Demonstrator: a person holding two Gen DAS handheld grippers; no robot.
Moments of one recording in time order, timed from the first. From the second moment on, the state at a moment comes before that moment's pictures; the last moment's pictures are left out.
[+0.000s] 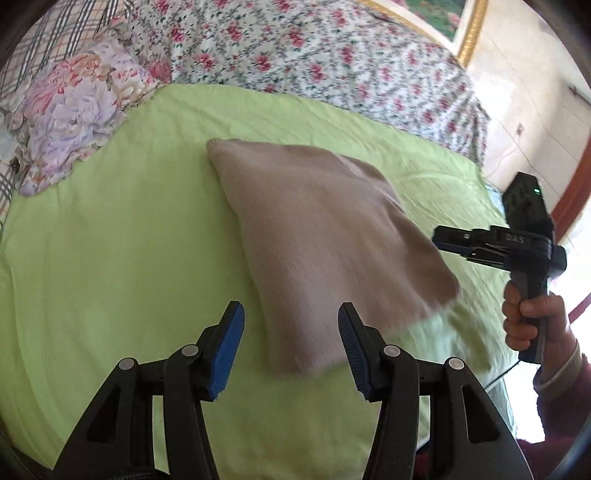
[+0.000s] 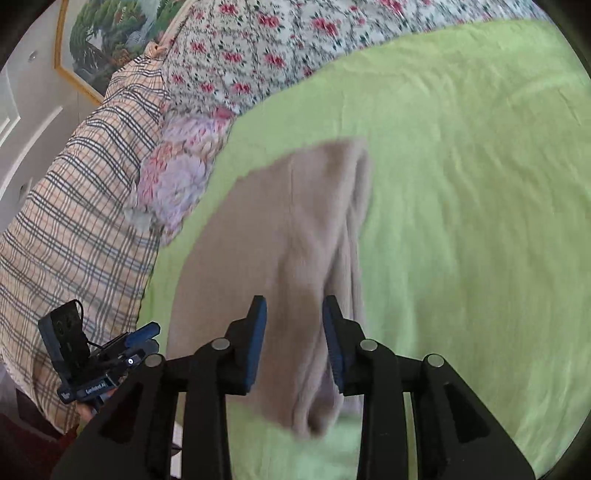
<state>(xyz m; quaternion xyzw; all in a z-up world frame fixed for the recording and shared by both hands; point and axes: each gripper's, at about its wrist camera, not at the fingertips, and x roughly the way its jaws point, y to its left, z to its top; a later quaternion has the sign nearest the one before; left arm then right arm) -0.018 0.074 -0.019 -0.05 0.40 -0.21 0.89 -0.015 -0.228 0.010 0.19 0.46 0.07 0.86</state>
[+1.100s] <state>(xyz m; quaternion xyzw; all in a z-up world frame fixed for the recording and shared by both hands) -0.024 0.051 -0.061 0.02 0.46 -0.14 0.88 -0.049 -0.241 -0.007 0.15 0.50 0.04 0.85</state>
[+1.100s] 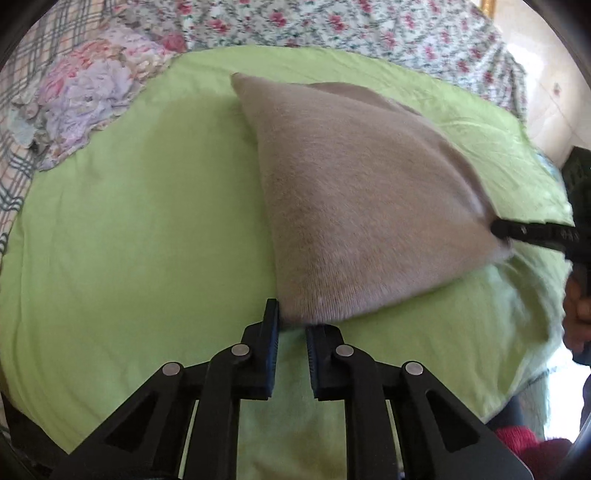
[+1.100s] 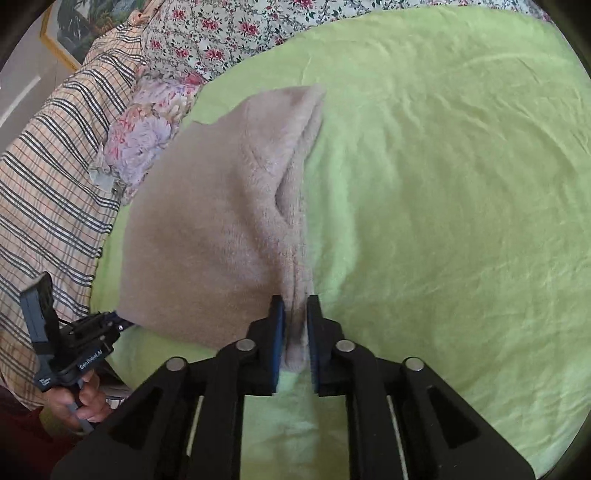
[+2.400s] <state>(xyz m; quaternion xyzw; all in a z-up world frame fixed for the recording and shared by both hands) 0.039 0.030 -0.002 -0.03 0.39 -0.27 0.88 0.064 -0.205 0.038 0.13 0.43 0.07 0.89</state>
